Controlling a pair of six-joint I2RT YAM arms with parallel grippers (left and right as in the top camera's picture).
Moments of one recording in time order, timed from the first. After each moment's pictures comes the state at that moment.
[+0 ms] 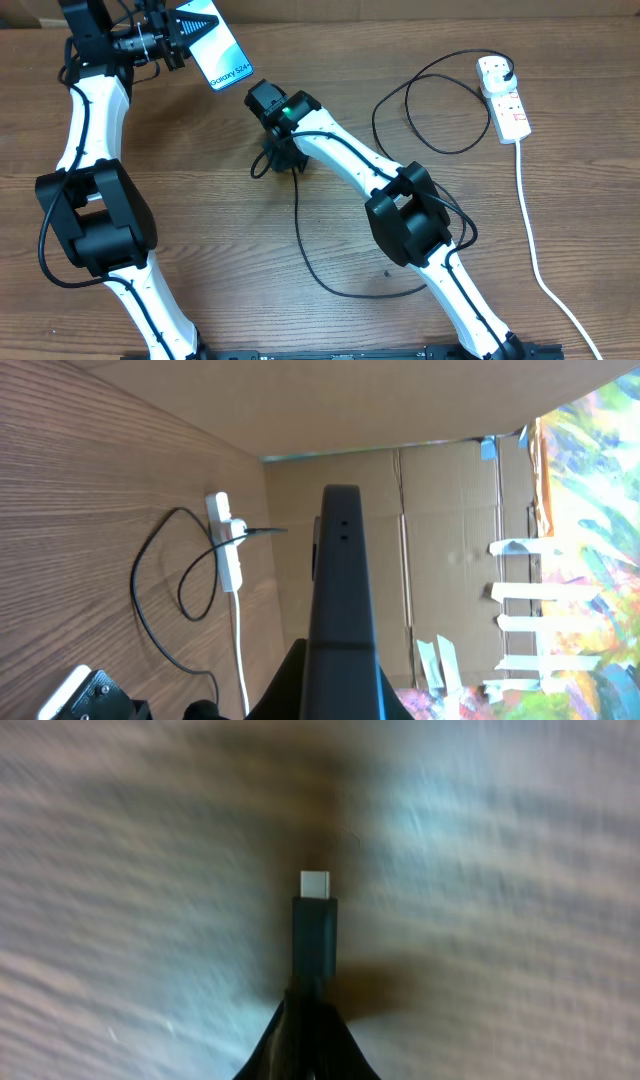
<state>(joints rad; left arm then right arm) 0.22 2.19 1.86 -0.06 1.43 -1.04 0.71 2.56 2.27 -1.11 0.04 0.31</state>
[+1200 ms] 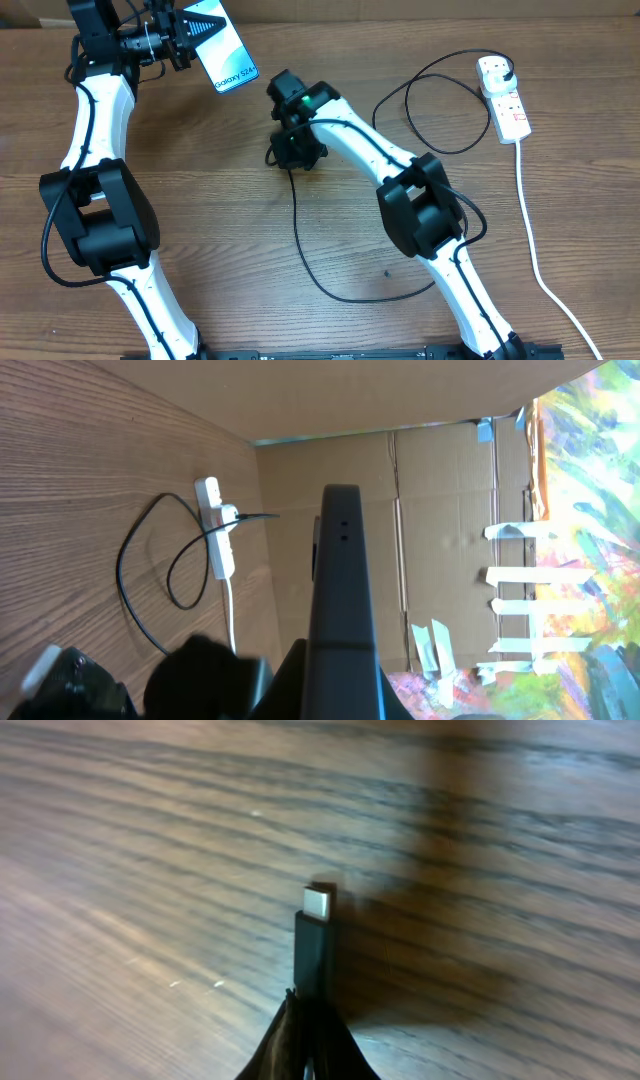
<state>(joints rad) 0.21 2.19 1.86 -0.06 1.46 -1.04 0.62 2.55 2.23 -1.08 -0.31 0.32</state>
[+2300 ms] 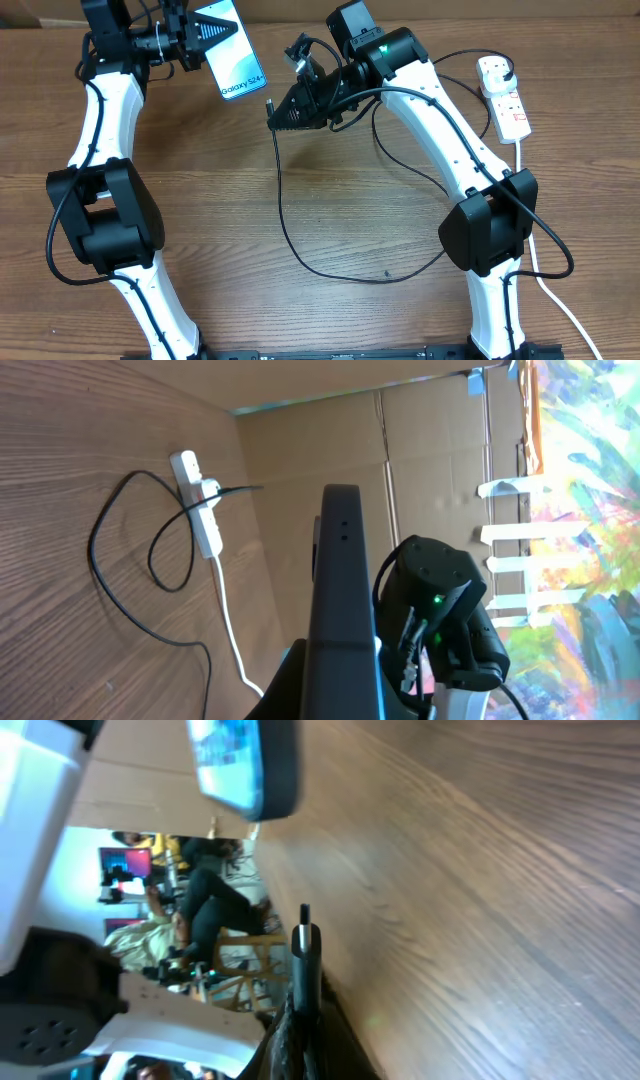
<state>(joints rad) 0.17 2.19 1.86 -0.05 1.53 -0.99 0.47 2.22 2.22 -1.17 -1.05 0.23</state>
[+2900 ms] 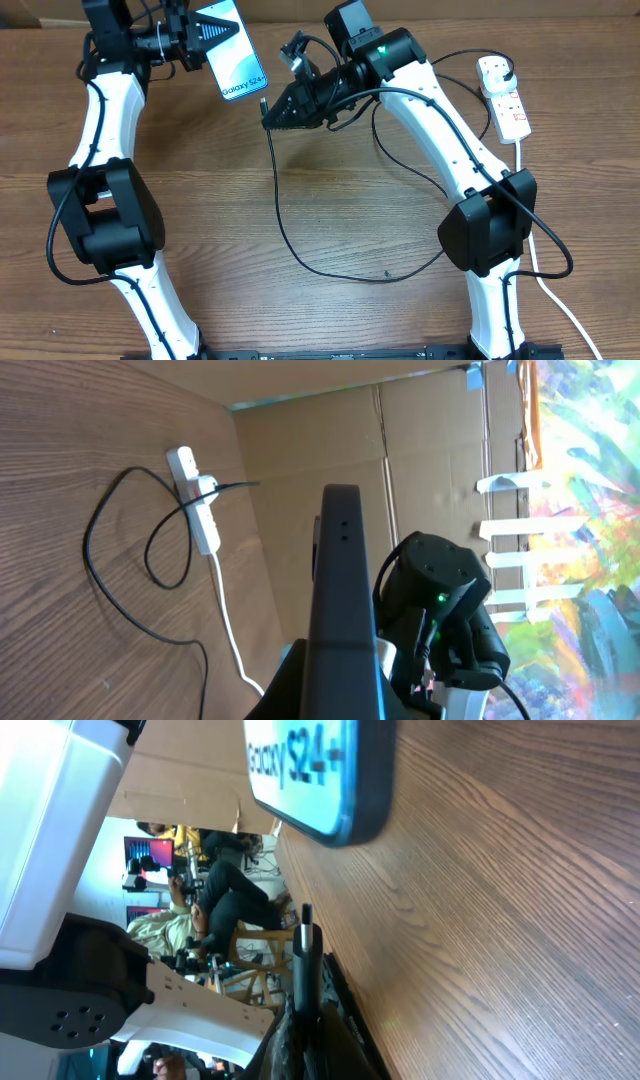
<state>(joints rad) 0.16 2.19 1.86 -0.05 1.54 -0.99 0.49 2.22 2.22 -1.13 -1.10 0.23</state>
